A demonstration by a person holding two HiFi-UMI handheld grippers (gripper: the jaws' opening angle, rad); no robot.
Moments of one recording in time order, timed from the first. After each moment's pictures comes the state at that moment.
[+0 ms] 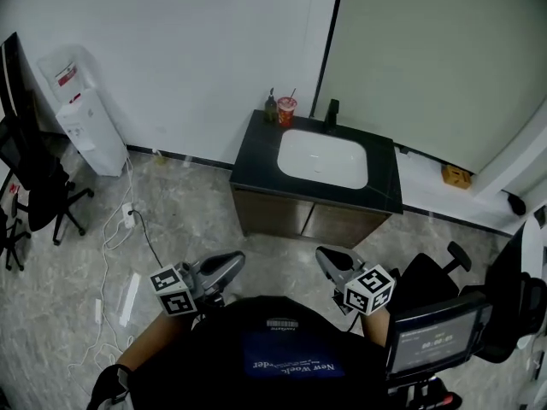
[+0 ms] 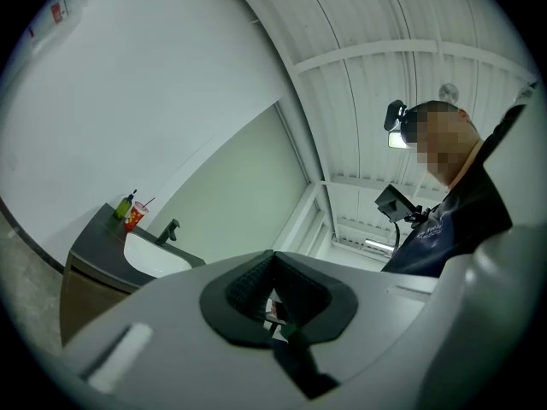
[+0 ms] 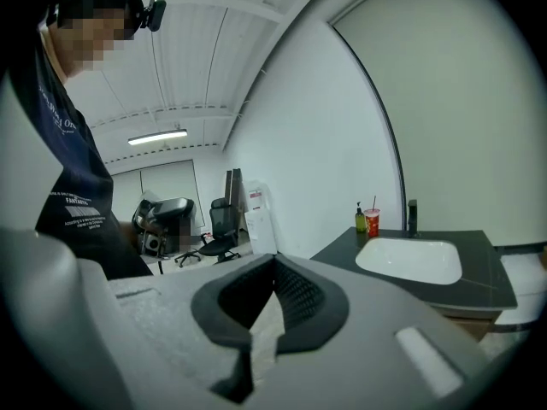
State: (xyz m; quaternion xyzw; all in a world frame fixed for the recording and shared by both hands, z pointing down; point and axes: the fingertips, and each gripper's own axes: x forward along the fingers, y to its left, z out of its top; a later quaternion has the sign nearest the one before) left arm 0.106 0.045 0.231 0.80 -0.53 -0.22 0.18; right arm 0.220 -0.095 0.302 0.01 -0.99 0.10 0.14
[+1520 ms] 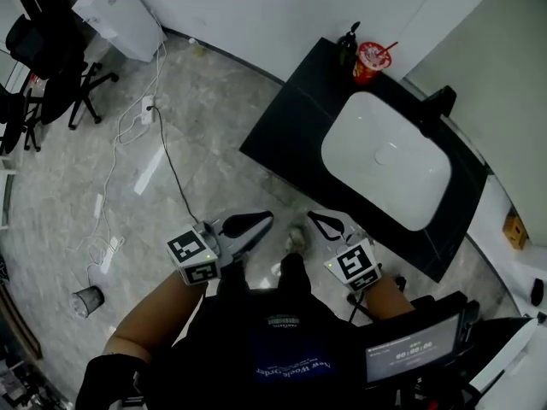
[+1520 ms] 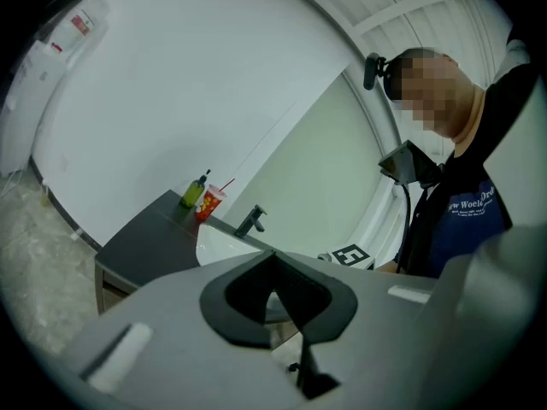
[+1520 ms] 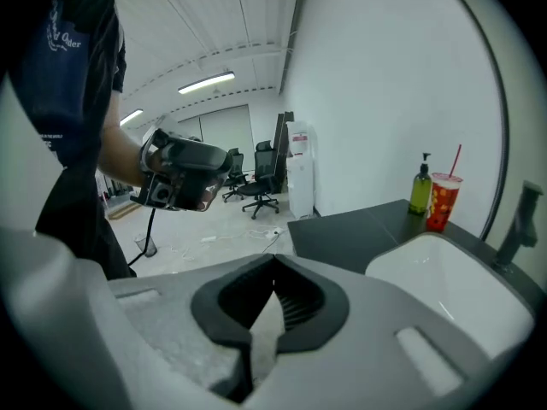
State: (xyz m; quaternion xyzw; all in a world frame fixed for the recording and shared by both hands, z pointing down) left arm -0.045 -0.199 0.393 0.67 -0.67 -0.19 0.26; right arm -0.001 -0.259 0.488 -0.23 -0.93 -0.03 0.28
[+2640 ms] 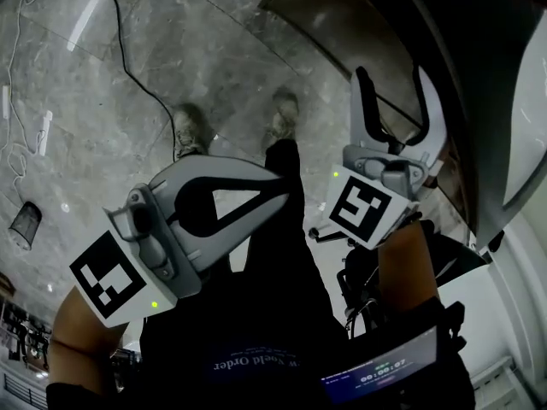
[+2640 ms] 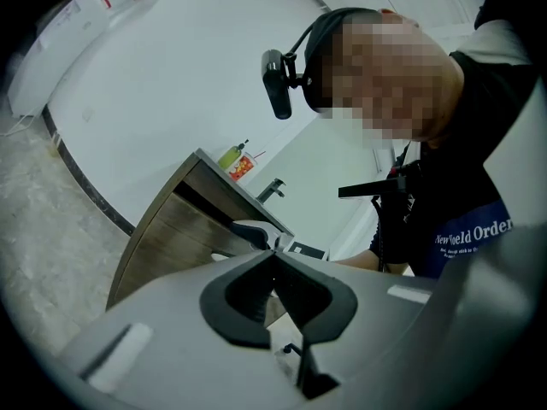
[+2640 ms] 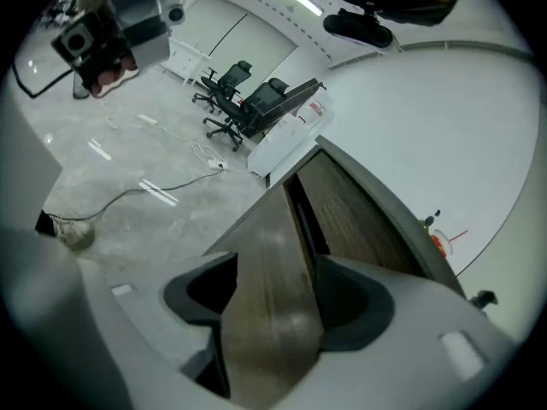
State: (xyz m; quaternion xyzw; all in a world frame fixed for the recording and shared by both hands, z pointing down) left arm -0.038 -0.092 0.603 0.69 -0.62 -0.20 0.30; right arm -0.086 -0.235 0.687 -0.01 -0.86 -0.40 0.32
